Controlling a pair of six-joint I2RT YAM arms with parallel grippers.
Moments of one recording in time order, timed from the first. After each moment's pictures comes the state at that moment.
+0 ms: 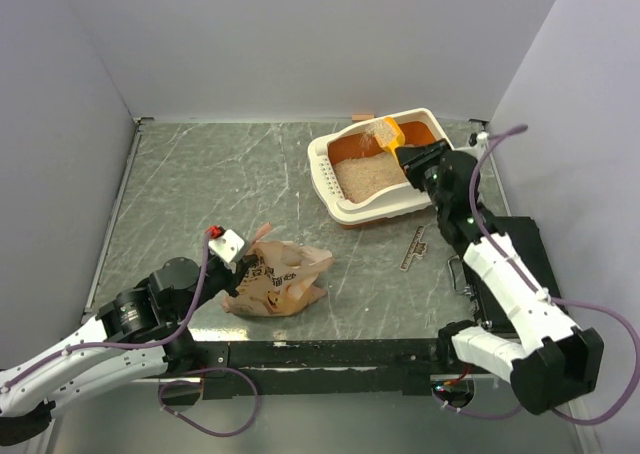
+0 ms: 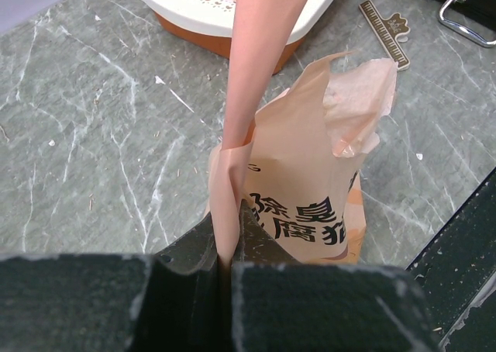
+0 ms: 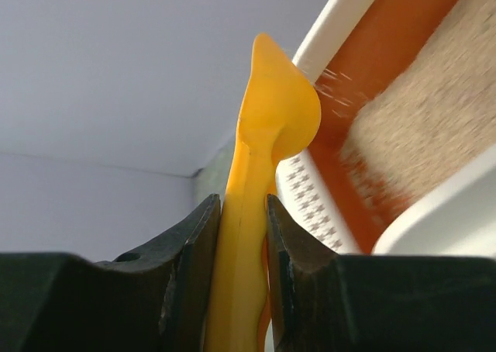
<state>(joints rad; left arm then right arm) -1.03 0.44 0.63 -0.43 -0.31 -0.05 0.31 1.05 0.92 -0.06 0.18 1.08</state>
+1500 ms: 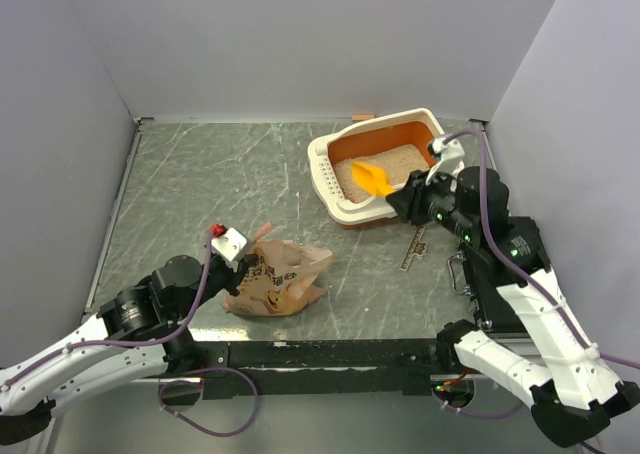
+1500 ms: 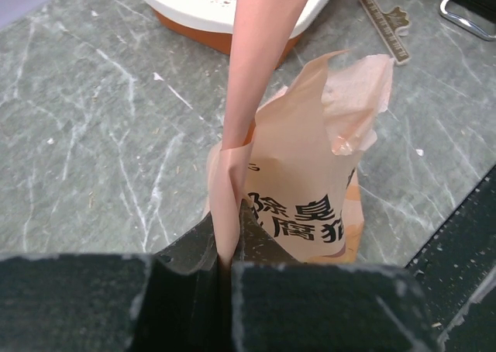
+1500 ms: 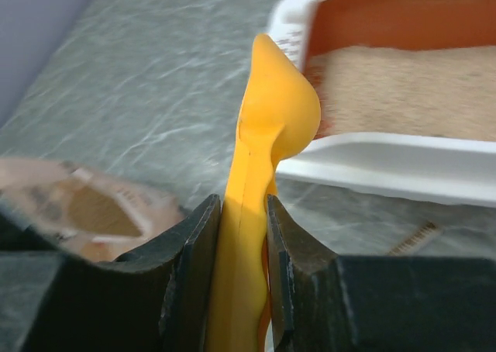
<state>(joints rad) -1.03 0.47 0.64 -0.44 -0.32 -0.05 0.46 0.90 1.18 -0.63 -0.11 0.22</state>
